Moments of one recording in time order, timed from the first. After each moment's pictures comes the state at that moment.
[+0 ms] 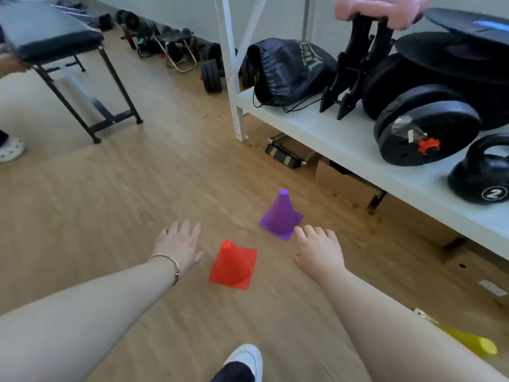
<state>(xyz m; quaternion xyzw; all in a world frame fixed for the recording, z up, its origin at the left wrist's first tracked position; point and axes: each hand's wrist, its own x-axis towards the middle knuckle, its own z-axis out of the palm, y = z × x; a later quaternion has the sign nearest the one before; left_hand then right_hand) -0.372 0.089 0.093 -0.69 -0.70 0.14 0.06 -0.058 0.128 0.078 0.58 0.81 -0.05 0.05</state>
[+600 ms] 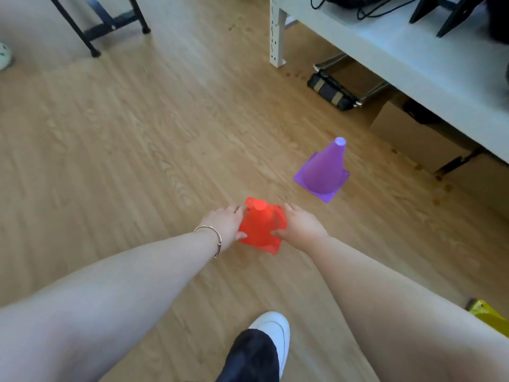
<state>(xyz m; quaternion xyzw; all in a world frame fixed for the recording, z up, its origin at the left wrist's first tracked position) -0.382 0.114 -0.035 -0.71 -0.66 0.16 -0.21 -0.181 0.162 -0.040 0.53 0.78 -0.31 0.09</state>
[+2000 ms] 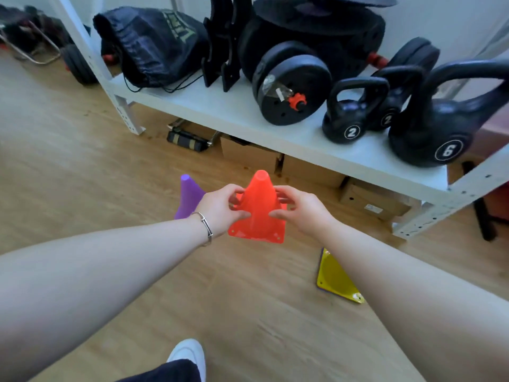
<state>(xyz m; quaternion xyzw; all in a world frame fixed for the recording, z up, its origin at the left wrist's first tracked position) -0.107 0.150 0.118 -0.73 -0.56 -0.16 -0.35 0.106 0.102 0.113 0.66 0.61 -0.35 -0.25</state>
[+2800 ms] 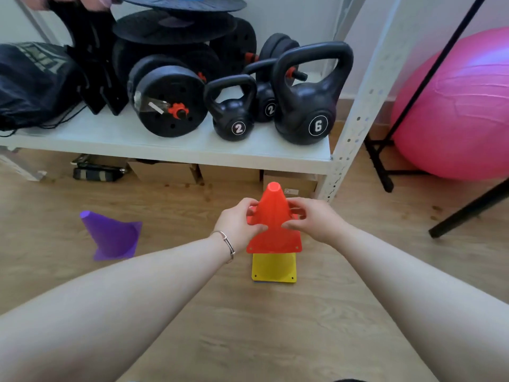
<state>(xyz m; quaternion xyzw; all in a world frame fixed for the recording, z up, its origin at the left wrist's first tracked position) 0.107 0.059 0.112 -0.78 -0.46 -0.10 -0.41 0.294 -0.031 0.113 0.75 0.52 -0.32 -0.25</state>
